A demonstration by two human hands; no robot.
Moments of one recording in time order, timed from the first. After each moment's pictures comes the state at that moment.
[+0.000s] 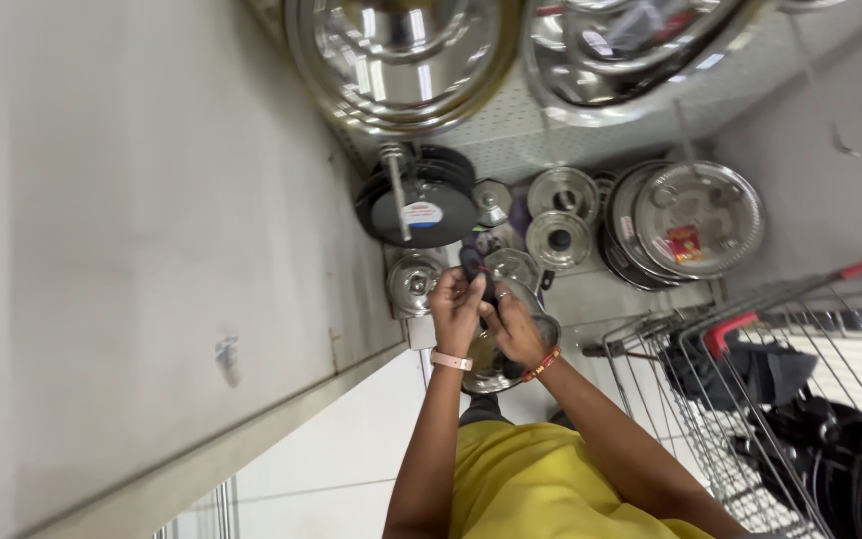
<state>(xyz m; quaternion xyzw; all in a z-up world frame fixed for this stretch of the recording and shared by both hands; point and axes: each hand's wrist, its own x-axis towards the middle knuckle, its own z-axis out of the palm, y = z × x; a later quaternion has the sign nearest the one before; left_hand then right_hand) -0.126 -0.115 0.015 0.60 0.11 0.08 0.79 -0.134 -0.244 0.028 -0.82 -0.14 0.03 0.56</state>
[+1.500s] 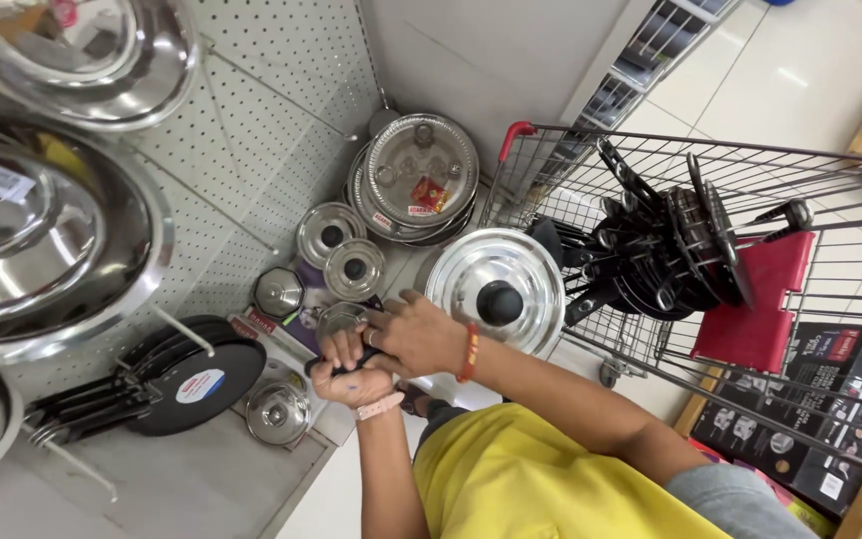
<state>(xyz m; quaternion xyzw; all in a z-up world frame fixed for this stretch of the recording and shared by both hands) -0.125 -0.396 0.044 0.15 0.06 -0.10 0.98 -0.172 -0.546 0.154 -0.95 -0.15 -0.02 0.27</state>
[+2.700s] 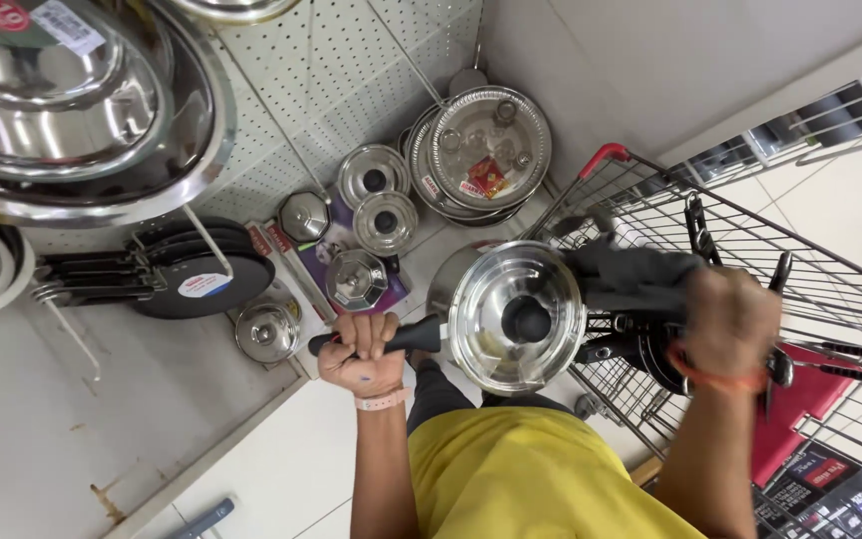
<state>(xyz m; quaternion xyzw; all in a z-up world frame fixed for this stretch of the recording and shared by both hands) -0.140 -0.395 0.055 0.10 0.01 -0.09 0.99 -0.306 -0.806 0.103 -0.87 0.20 -0.32 0.32</state>
